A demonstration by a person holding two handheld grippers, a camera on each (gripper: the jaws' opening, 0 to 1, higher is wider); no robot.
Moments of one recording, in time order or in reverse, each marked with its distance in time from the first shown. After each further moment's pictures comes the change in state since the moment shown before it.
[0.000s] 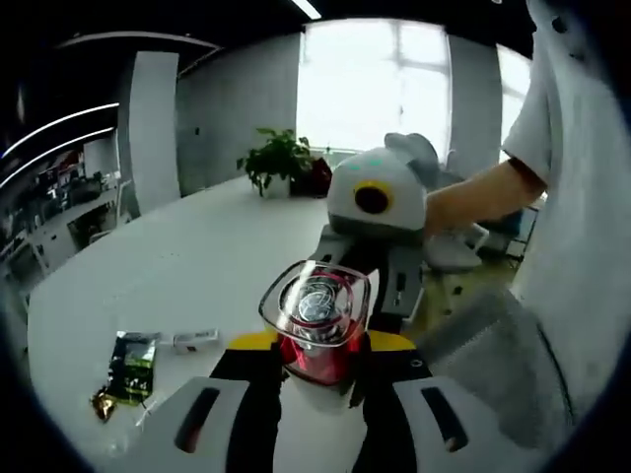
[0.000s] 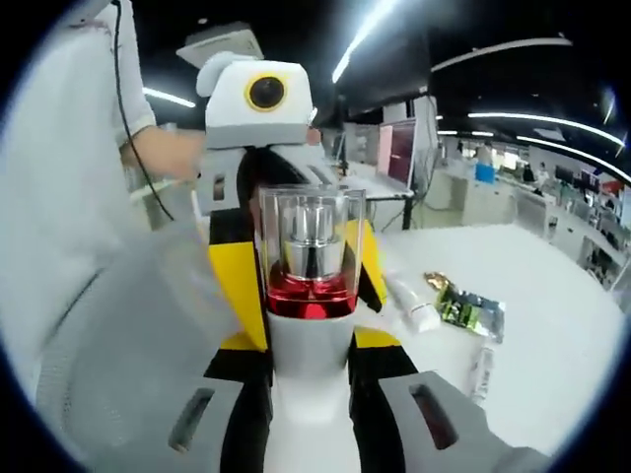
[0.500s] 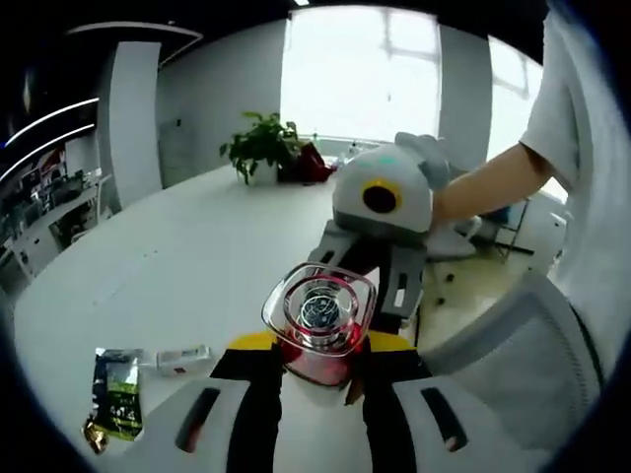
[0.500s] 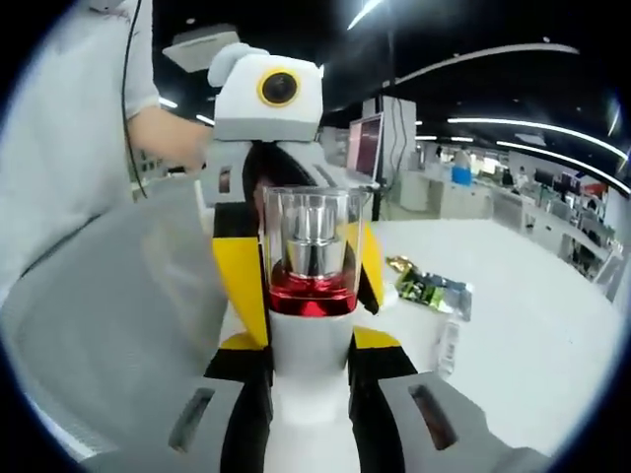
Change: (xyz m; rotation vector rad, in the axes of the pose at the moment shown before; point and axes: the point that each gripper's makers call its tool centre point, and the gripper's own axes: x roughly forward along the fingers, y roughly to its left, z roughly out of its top) left arm 0.058 0.028 -0.011 0.019 0.046 -0.065; right arm -0.019 -0.047 -0.045 -0.015 0.003 -0.096
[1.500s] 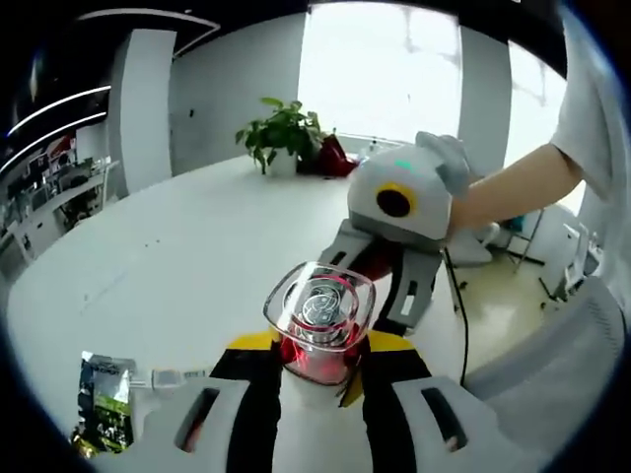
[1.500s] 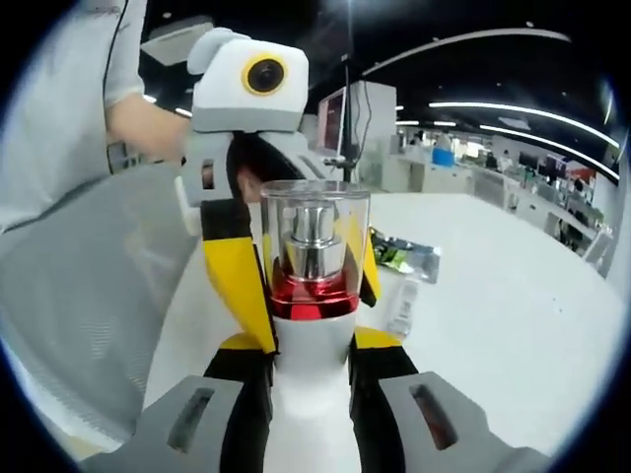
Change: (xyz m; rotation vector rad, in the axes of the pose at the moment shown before) left arm 0.058 0.056 -0.009 -0.048 -0.012 0.044; right arm -0.008 -0.065 -0.046 0.048 0.044 -0.054
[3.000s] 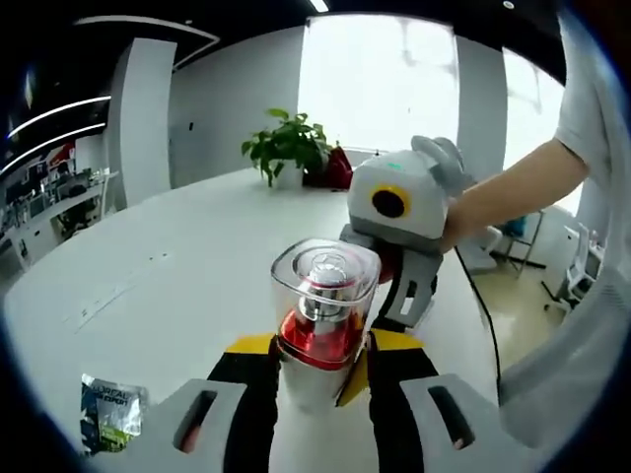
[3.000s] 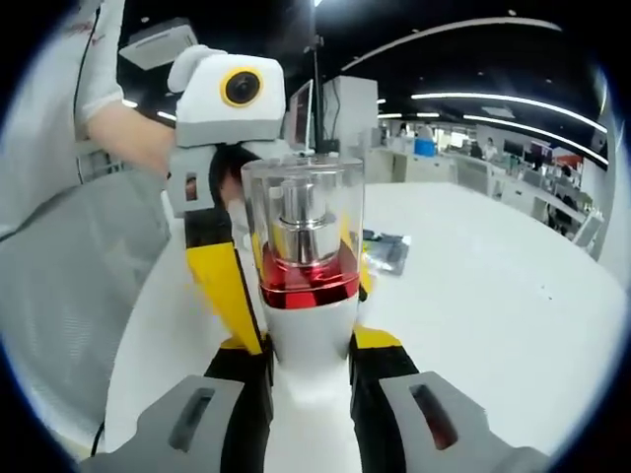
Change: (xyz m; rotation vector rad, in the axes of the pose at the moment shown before) left arm 0.016 0.038 -0.001 -0.005 -0.039 -0.011; right arm 0.011 -0.045 -0.016 0.069 0.041 -0.072
